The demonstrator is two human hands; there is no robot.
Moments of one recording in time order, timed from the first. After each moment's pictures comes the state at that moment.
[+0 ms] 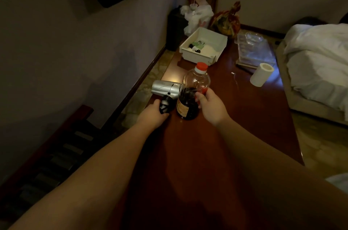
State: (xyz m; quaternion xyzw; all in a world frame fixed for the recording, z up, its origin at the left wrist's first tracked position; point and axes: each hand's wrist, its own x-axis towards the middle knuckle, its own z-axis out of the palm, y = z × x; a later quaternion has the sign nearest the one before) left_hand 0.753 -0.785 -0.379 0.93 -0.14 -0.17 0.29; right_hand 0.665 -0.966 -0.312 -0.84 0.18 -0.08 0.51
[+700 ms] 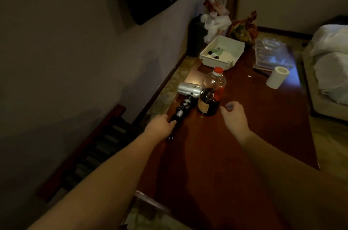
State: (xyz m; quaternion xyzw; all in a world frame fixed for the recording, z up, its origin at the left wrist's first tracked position) left_hand 0.661 -0.707 -0.299 0.95 -0.08 -0.22 0.22; right_hand 0.601 -0.947 -0.296 -0.85 0.30 -0.10 0.43
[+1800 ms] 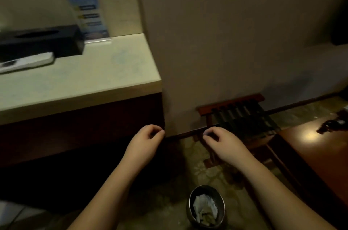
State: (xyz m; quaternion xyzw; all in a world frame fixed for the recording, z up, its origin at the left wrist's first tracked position) left_hand 0.039 -0.247 -0.133 0.82 0.36 0.06 0.44; right_hand 0.177 -0.433 -0.150 -0.89 -0.28 0.20 0.30
